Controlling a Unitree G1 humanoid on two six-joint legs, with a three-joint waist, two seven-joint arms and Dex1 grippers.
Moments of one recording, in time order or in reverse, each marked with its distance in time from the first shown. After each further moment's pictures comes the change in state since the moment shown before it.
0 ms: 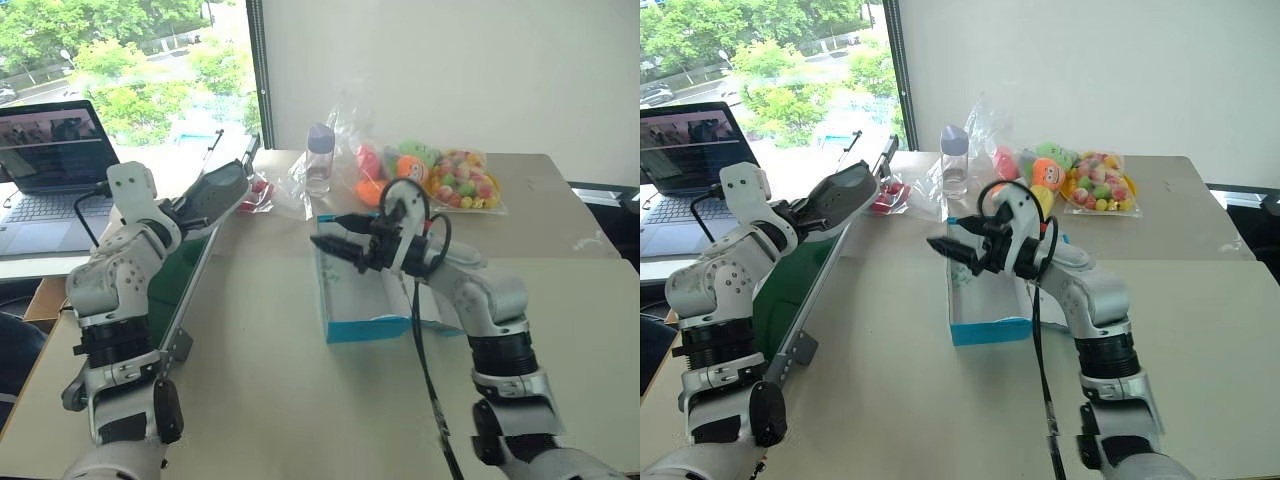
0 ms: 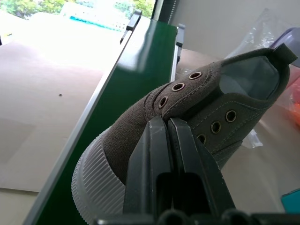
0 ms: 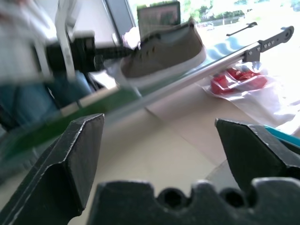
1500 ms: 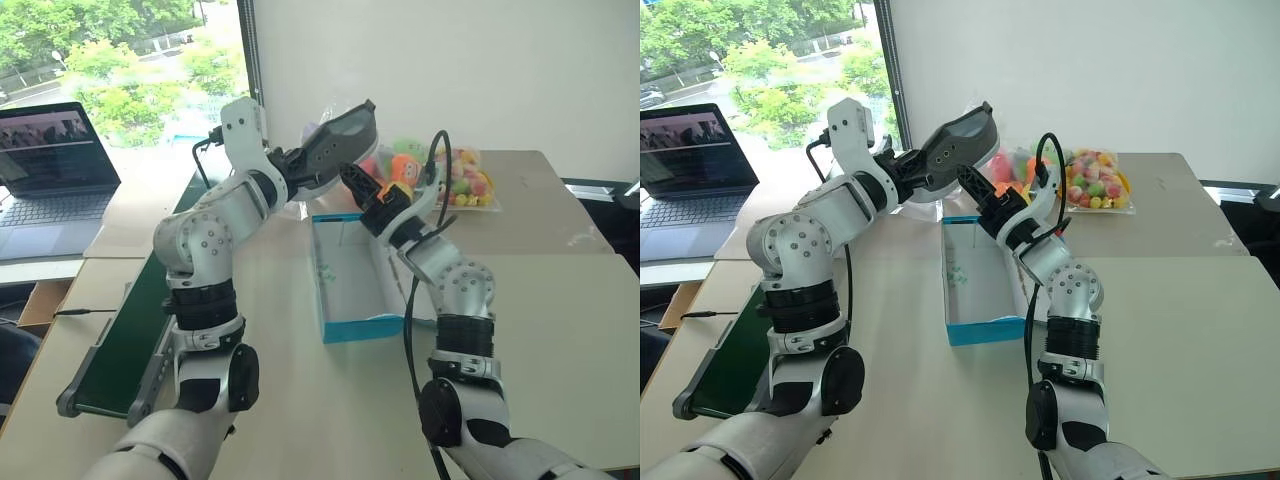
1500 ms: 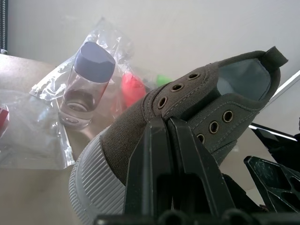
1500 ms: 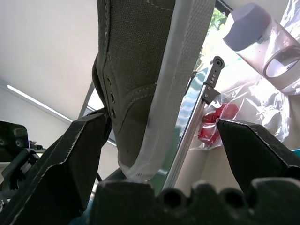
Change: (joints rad) left arm -0.264 -0.353 -0.099 -0.133 -0.127 0.195 0.201; right arm -0.081 0.193 -0.231 0.221 0.248 -0.103 -0.388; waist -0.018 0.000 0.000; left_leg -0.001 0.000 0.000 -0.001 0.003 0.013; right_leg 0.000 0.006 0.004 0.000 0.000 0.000
